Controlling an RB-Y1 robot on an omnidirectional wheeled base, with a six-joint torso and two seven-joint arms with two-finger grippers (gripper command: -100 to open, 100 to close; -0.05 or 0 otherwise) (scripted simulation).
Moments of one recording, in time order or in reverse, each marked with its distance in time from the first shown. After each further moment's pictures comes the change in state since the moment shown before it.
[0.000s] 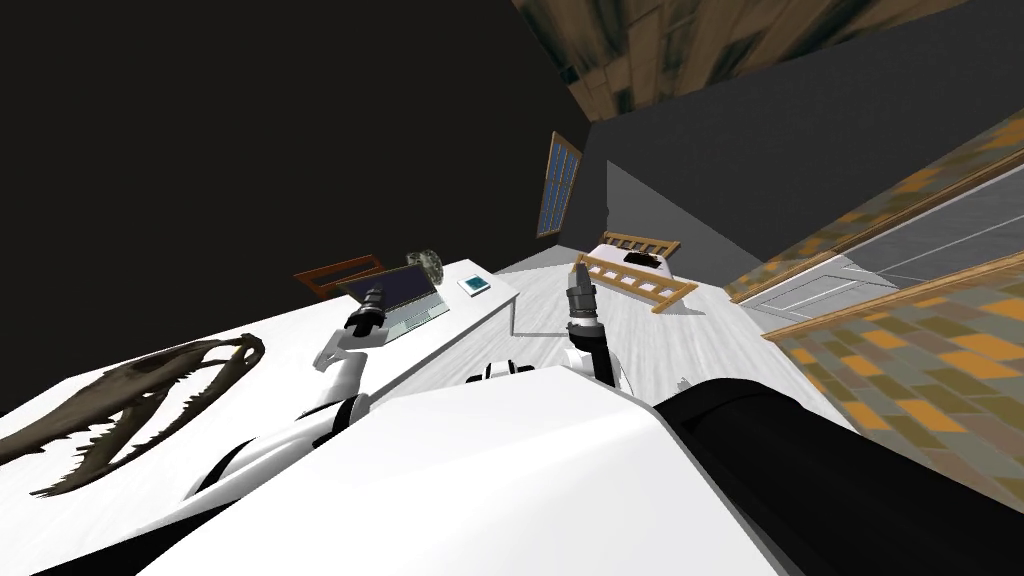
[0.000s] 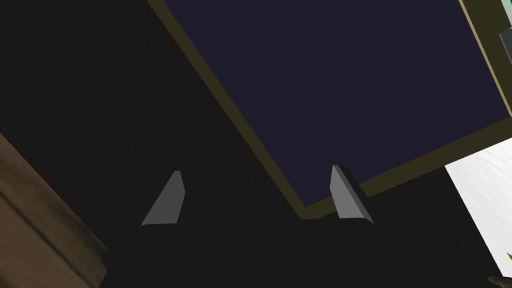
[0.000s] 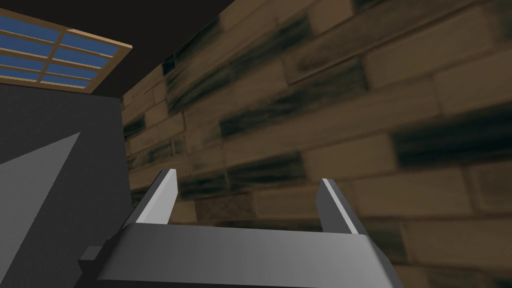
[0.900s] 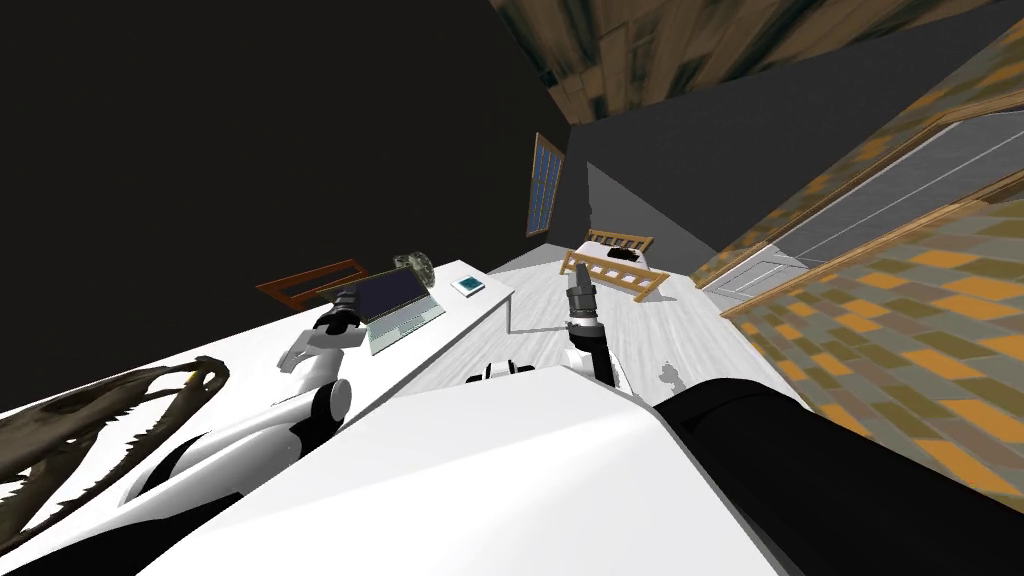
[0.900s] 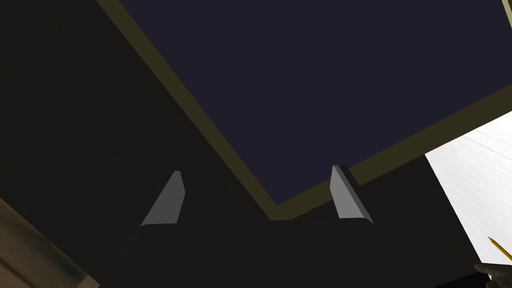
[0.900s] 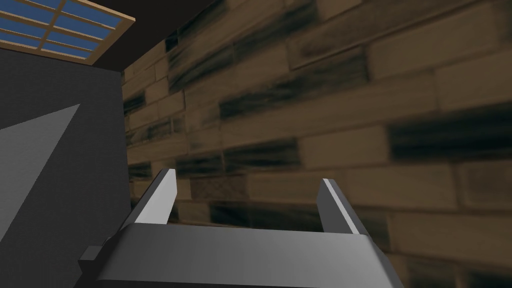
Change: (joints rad) left arm -0.105 0.131 0.075 0.244 -0.025 0.024 0.043; right arm 0.000 0.000 0.000 0.000 0.000 0.000 0.000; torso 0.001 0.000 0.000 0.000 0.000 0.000
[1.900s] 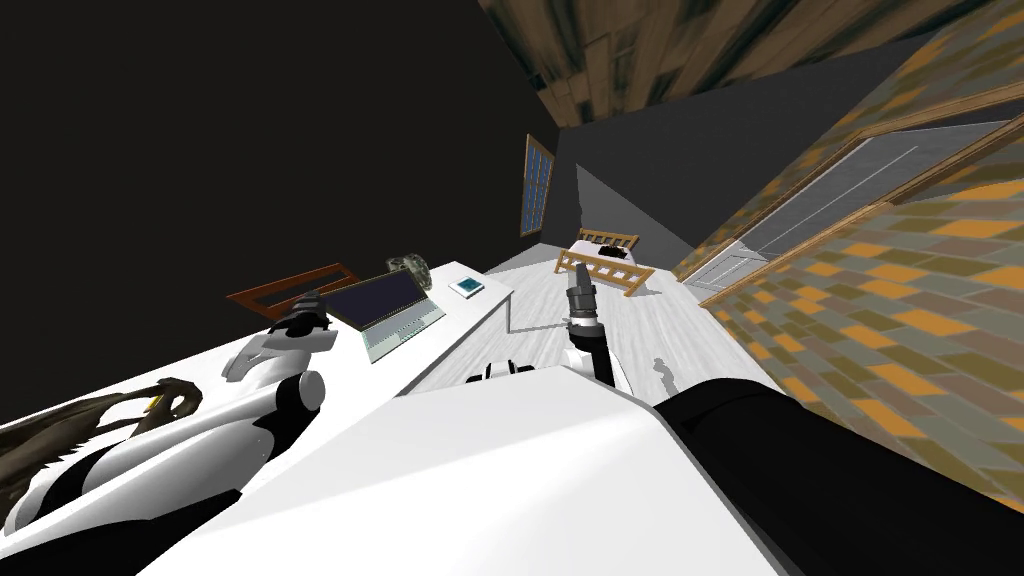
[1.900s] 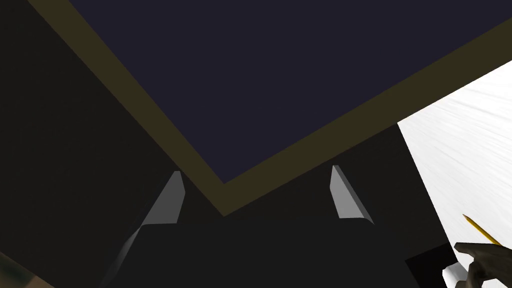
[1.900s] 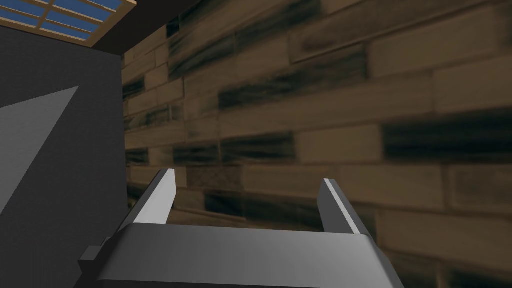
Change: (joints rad) left arm -0.077 0.139 0.069 0.219 -0.012 0.019 0.048; right arm 0.000 0.000 0.000 0.000 0.000 0.000 0.000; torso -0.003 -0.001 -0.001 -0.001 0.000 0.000
